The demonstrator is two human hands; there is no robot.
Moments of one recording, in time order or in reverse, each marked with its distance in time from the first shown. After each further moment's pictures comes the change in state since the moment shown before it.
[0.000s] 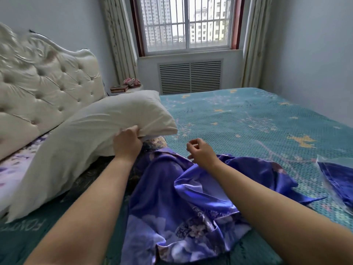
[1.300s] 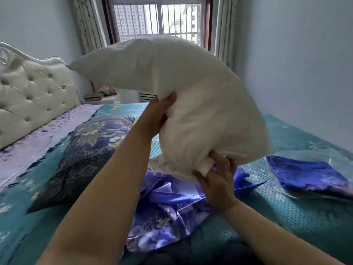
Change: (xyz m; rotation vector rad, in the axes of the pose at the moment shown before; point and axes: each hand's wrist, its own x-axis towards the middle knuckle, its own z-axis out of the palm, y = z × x) left_hand -0.024 0.198 -0.109 -1.685 -0.536 -0.066; right_hand -0.150 0.020 -0.100 -0.709 0.781 -0.916
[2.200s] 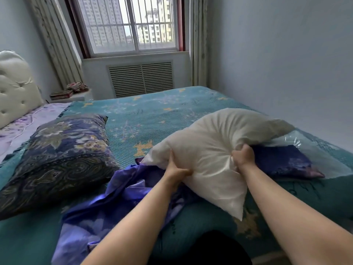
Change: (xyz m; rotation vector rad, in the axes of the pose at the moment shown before) left_hand -0.058 -0.212 0.079 0.254 -0.032 -0.457; right_hand -0.001 0.189 -0.056 0.082 -0.342 1.295
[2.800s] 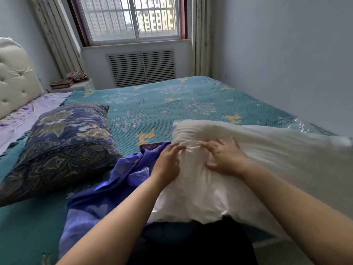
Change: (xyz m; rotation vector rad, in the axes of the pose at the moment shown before) left_hand -0.003 -0.014 -0.028 0.806 0.131 0.573; right_hand -0.063 -0.028 -0.001 -1.104 -0.483 -0.742
